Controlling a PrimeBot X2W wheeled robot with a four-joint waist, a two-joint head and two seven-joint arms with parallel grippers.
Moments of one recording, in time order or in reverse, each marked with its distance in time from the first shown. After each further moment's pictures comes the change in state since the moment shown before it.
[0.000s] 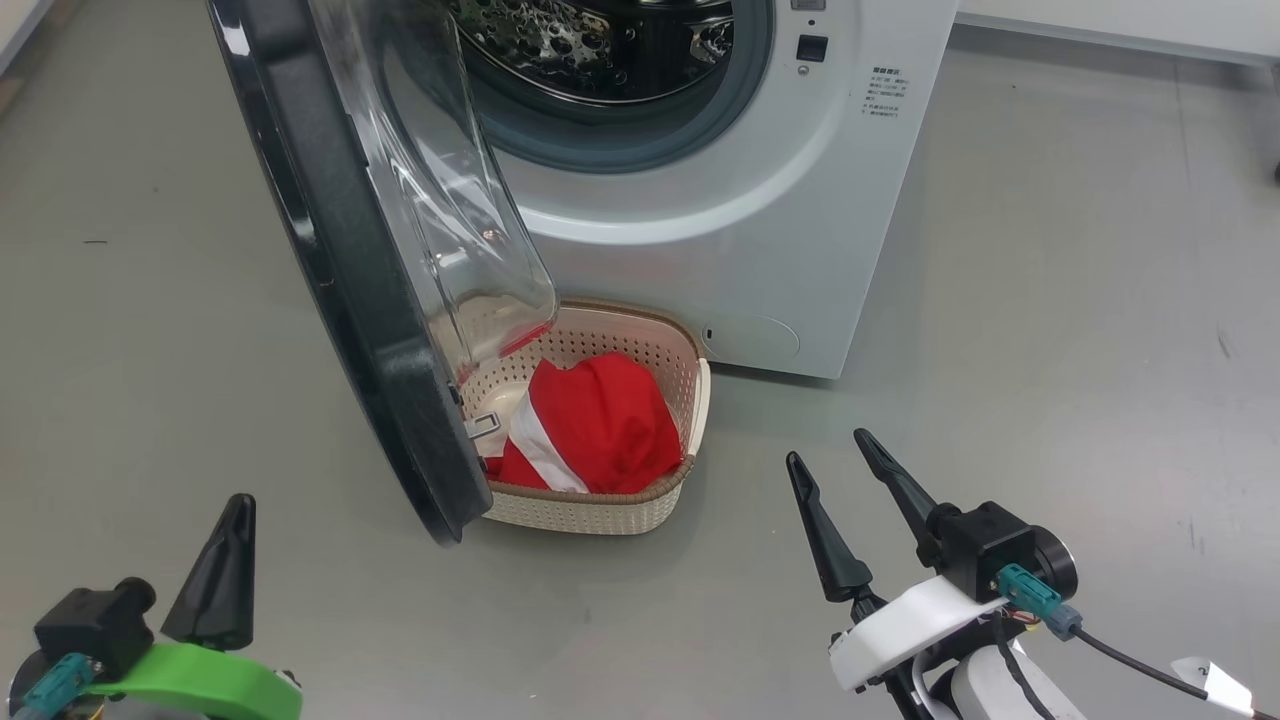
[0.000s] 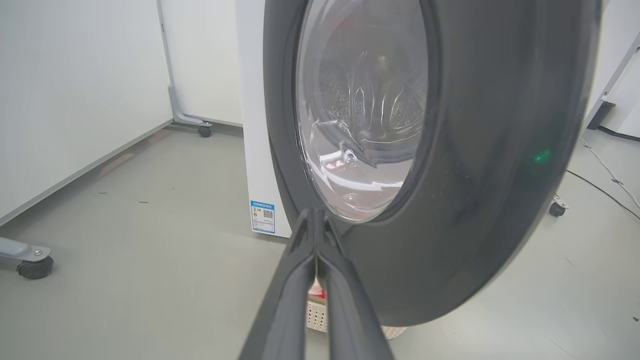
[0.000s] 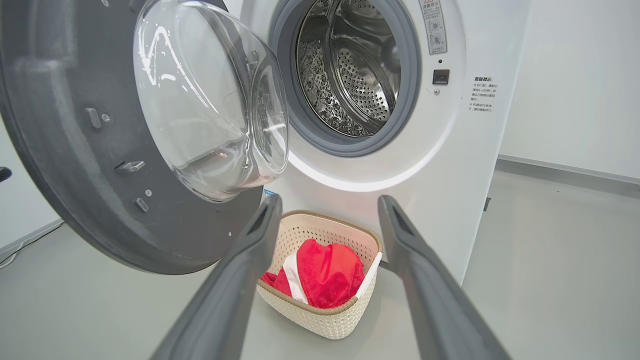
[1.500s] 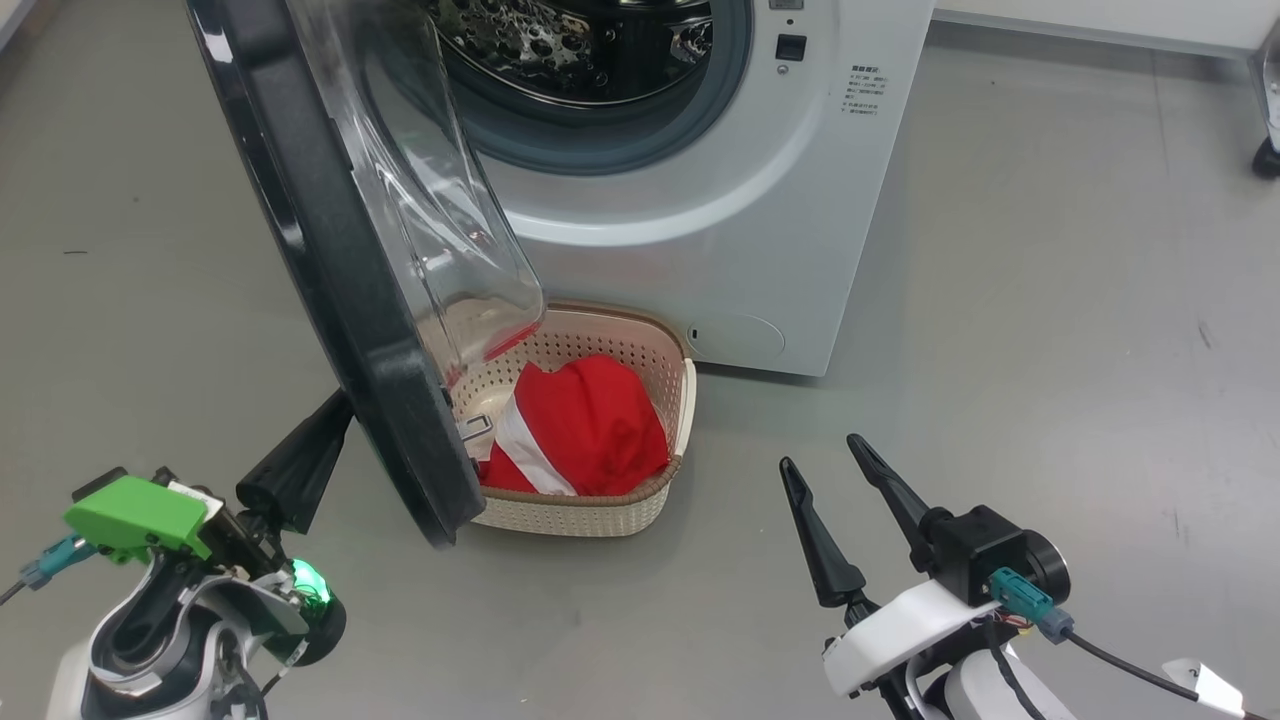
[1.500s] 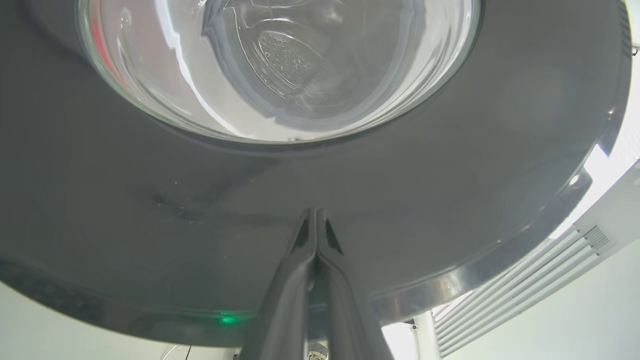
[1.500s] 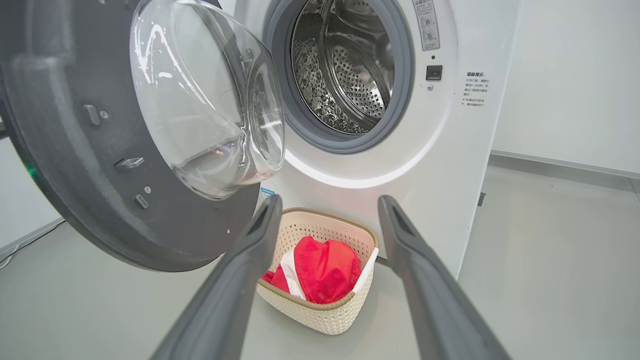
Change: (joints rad) left arm -0.189 -0.195 0.212 -0.096 -1.346 0.222 0.779; right arm 0.000 0.001 0.014 0.006 0.007 0.000 0.000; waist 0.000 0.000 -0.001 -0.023
